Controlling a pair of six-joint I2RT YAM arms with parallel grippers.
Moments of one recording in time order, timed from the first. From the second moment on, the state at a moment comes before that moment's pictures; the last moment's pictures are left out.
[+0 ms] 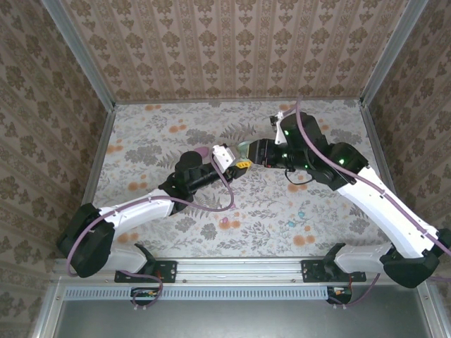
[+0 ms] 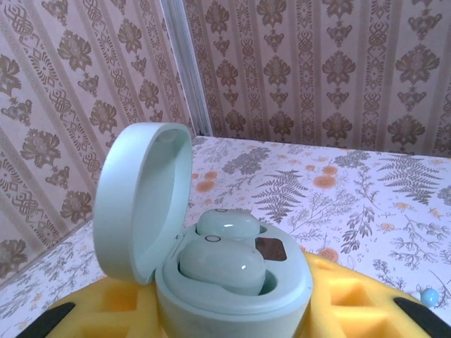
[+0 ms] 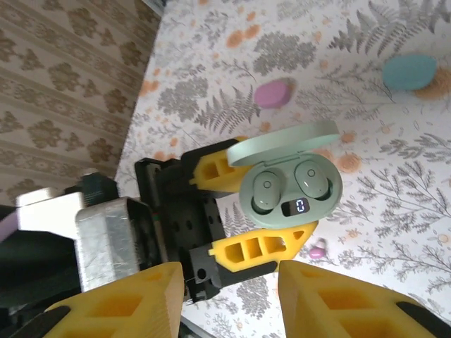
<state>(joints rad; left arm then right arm) -0.82 1.34 0.71 0.58 0.31 0.19 0.69 1.23 1.50 -0.88 -0.05 0.71</state>
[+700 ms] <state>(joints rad) -0.81 1.28 0.71 0.56 0.43 0.14 0.46 1.45 1.51 -0.76 -0.40 0.71</state>
